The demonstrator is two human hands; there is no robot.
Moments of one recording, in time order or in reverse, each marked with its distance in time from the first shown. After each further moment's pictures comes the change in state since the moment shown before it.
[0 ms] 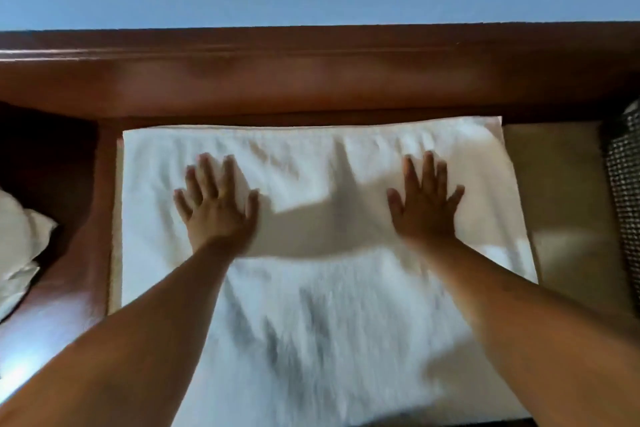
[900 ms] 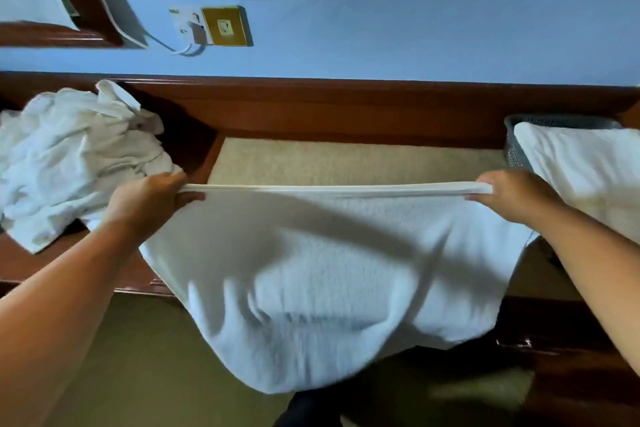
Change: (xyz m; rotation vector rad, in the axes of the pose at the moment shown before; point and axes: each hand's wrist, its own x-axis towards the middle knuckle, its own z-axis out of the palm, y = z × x) left_hand -0.348 -0.112 -0.170 0.328 0.603 0.369; right_hand -0.266 0.193 -0.177 0.031 0.187 -0.287
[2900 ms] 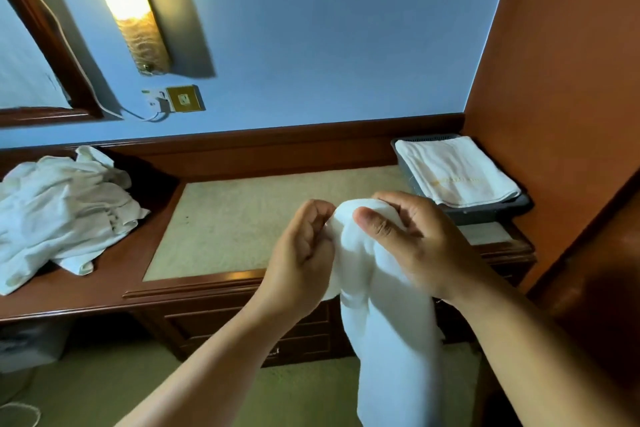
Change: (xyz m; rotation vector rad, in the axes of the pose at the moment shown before) left_hand -0.176 0.366 -0.232 -1.522 0.046 0.112; right_hand -0.384 -0.115 -0.082 1.017 0.308 -0.439
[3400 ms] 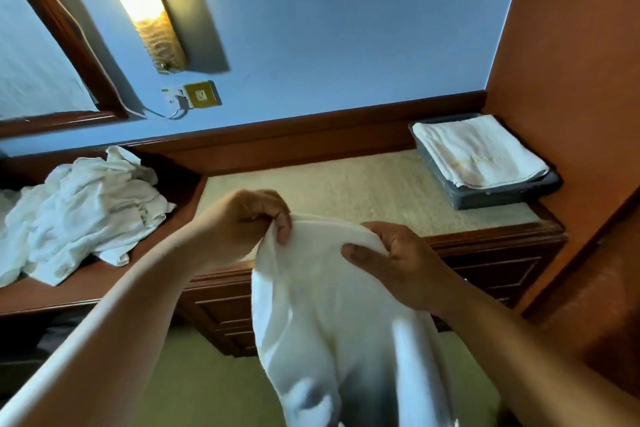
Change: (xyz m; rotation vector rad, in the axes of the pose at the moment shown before) left_hand 0.017 0.020 -0.112 0.380 -0.399 -0.113; right_hand -0.018 0.037 0.041 0.151 -0.162 0.245
